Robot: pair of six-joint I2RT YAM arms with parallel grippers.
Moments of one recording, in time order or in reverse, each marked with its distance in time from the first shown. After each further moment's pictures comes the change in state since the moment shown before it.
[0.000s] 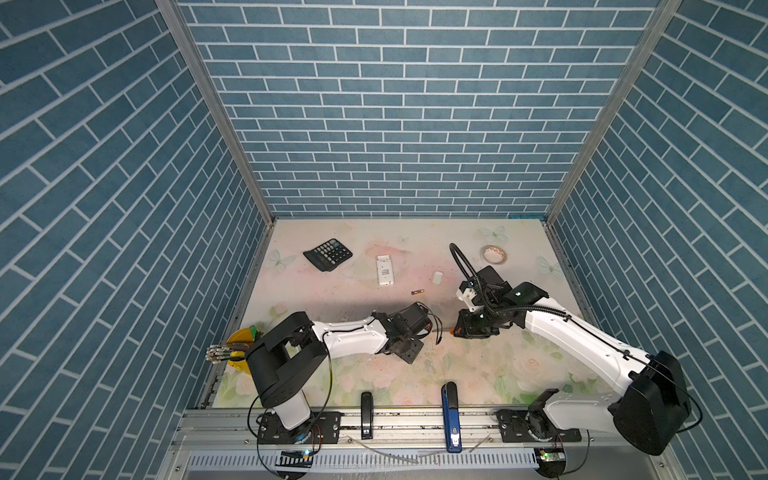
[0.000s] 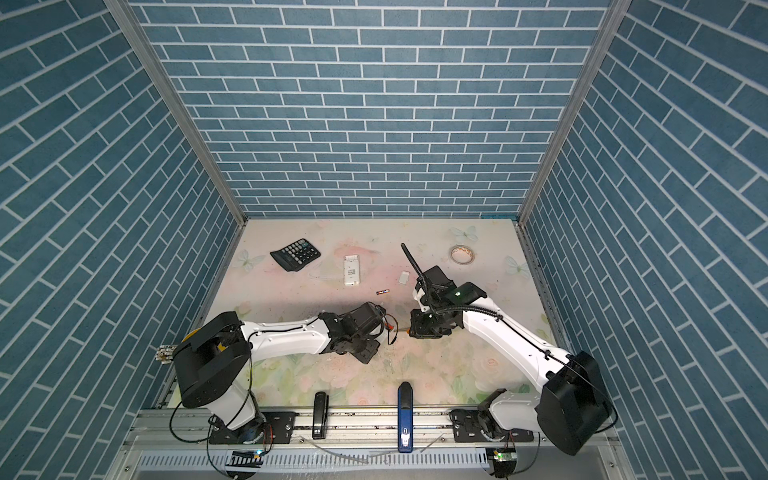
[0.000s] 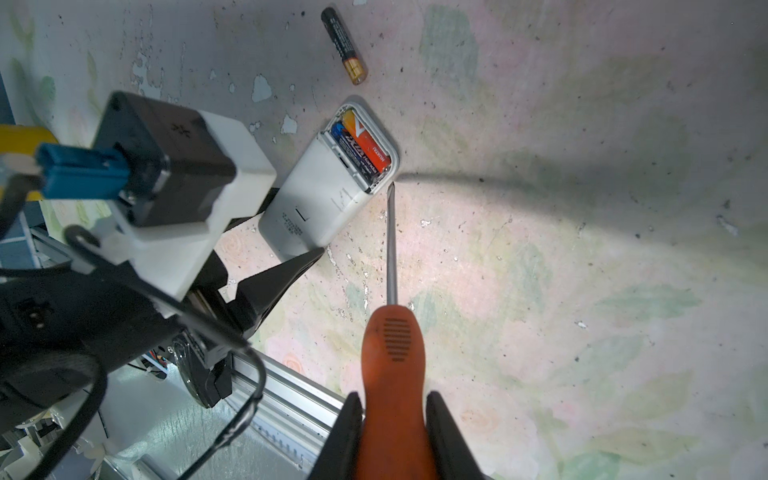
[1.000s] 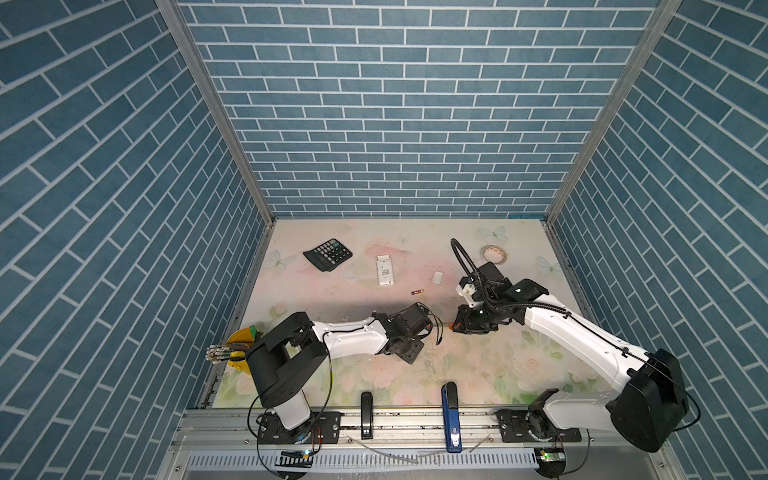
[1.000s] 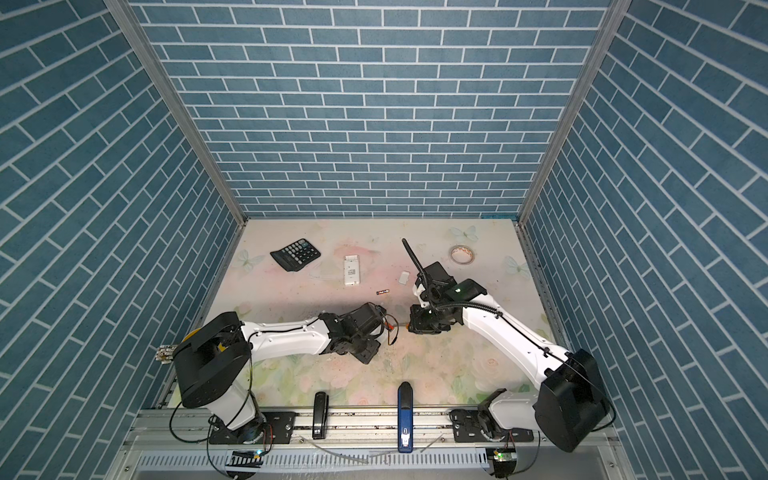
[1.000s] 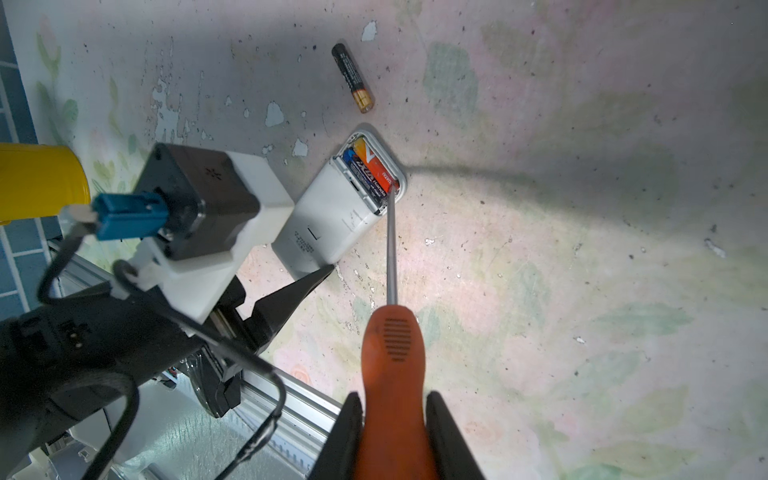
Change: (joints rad) left arm -0.004 0.000 -0.002 0.009 -0.002 0.000; right arm -0.016 0.017 0.029 0.011 -0.003 0.000
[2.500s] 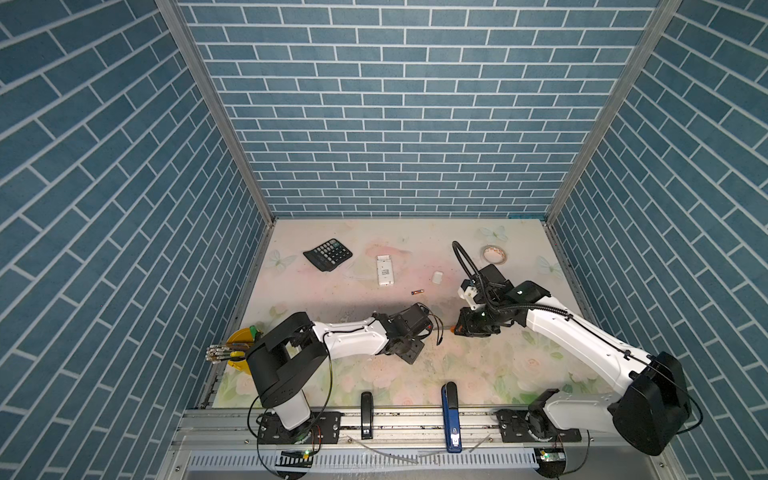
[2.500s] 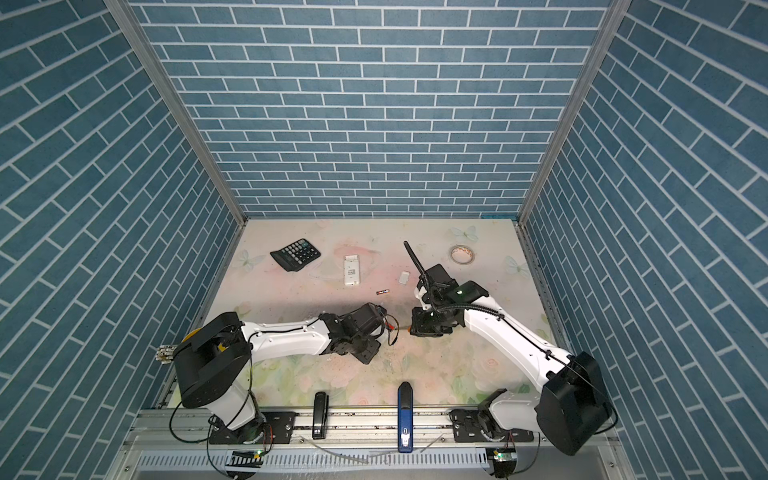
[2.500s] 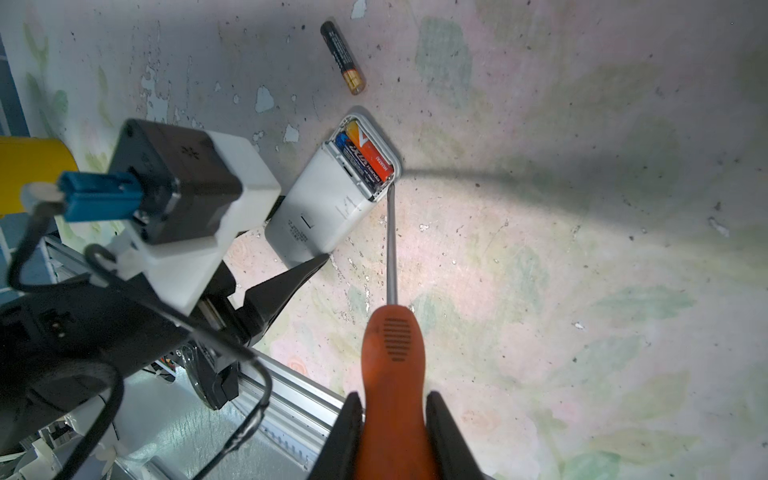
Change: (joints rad) left arm -0.004 0.000 -0.001 0.004 -0.004 0.000; right arm -0.004 -0.018 -0.022 -0.009 -0.010 0.001
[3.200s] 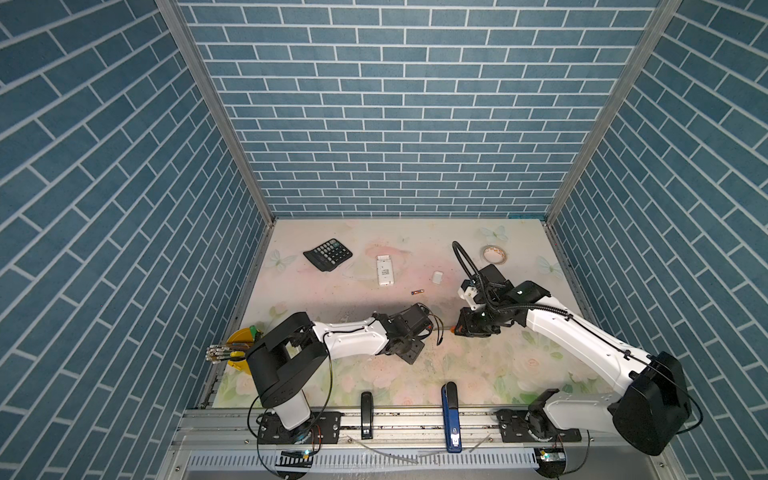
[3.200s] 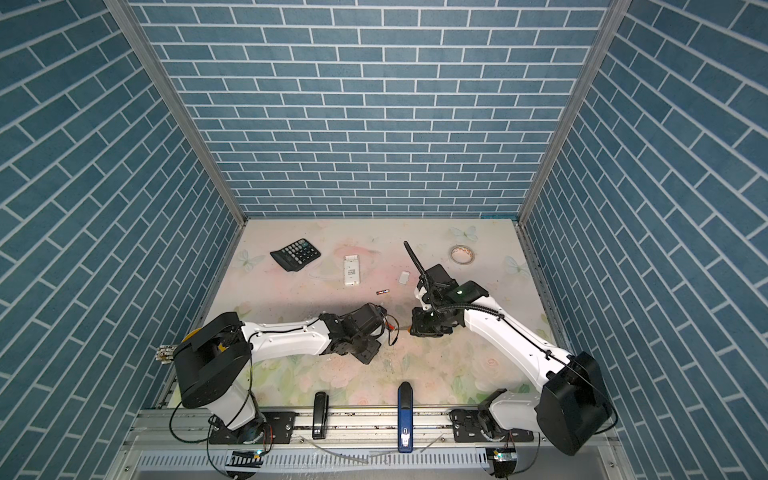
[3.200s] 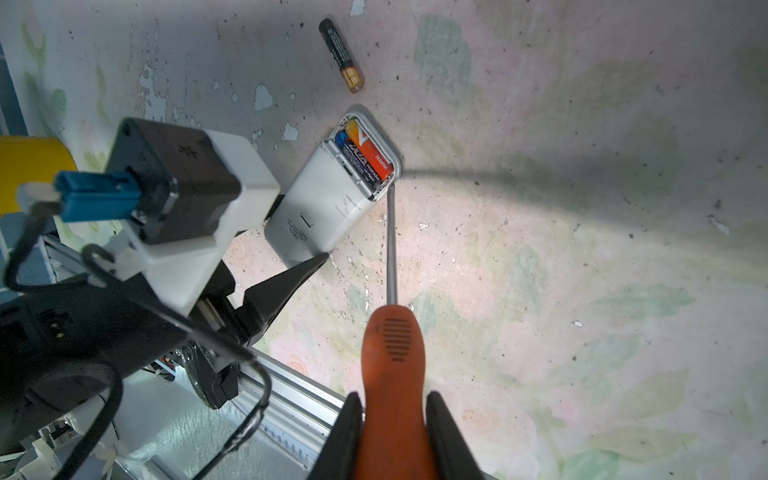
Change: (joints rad) left arm -0.002 0.000 0.000 0.002 -0.001 0.000; right arm 0.000 0.000 0.000 -0.010 0.000 0.000
